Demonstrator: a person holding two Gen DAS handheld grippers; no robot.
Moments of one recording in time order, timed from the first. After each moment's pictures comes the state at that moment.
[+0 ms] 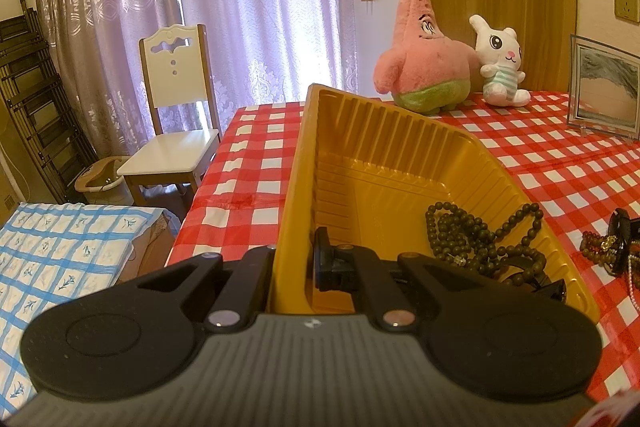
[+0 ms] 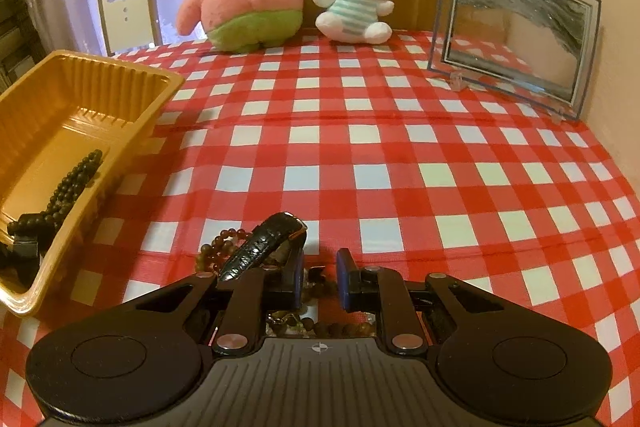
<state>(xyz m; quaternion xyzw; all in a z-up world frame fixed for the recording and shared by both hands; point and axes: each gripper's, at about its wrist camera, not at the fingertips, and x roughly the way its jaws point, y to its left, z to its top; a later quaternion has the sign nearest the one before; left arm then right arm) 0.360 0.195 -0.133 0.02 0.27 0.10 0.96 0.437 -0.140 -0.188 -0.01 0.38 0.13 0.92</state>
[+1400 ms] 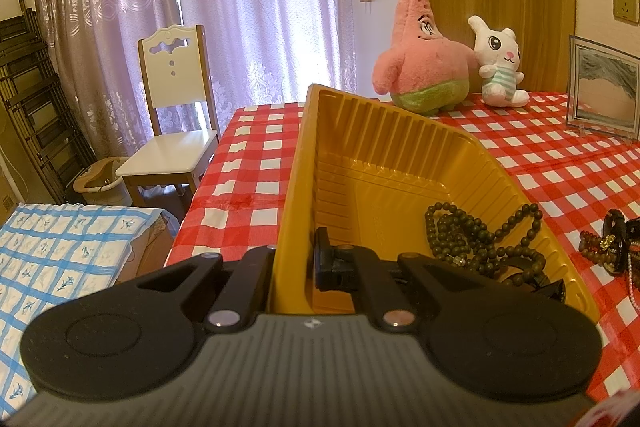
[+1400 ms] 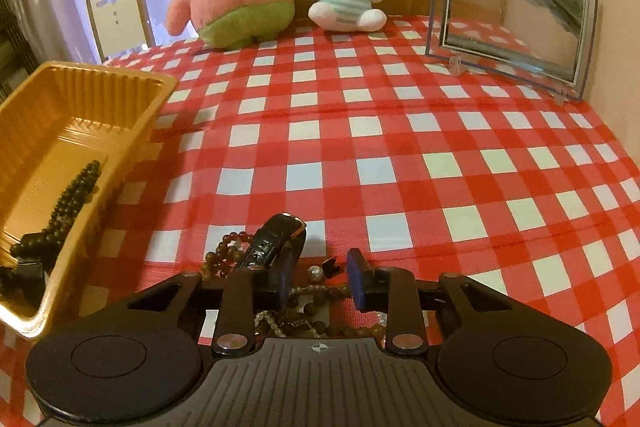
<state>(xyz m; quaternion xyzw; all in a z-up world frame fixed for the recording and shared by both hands) 0.360 0.195 -0.134 0.02 0.27 0.10 0.96 0.446 -0.139 -0.190 0.01 0.40 0.11 0.91</state>
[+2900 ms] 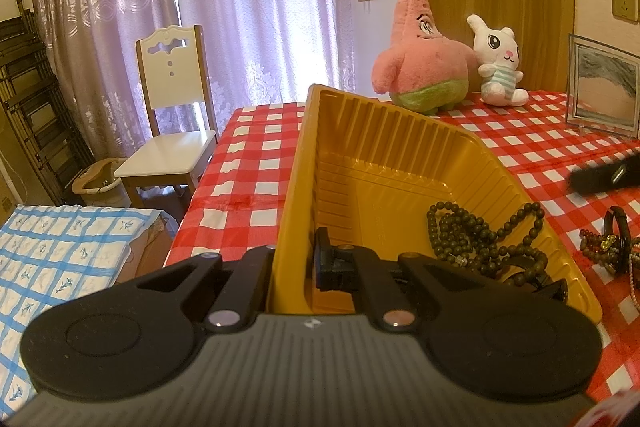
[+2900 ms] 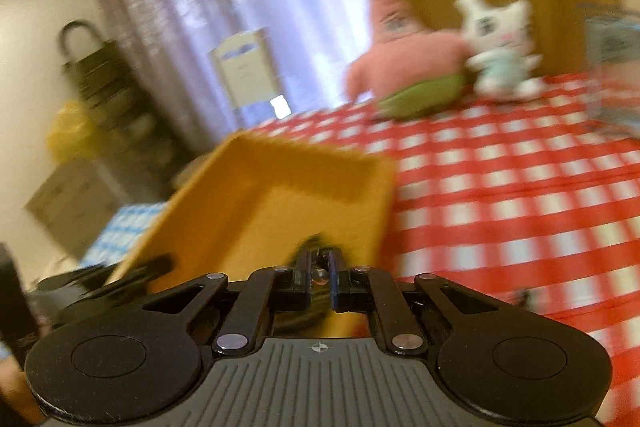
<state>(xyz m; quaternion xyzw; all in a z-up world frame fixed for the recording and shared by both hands) 0.361 0.197 -0.134 0.02 0.27 0.10 0.96 0.412 -0.036 -0.116 0.09 0.35 0.33 0.87</state>
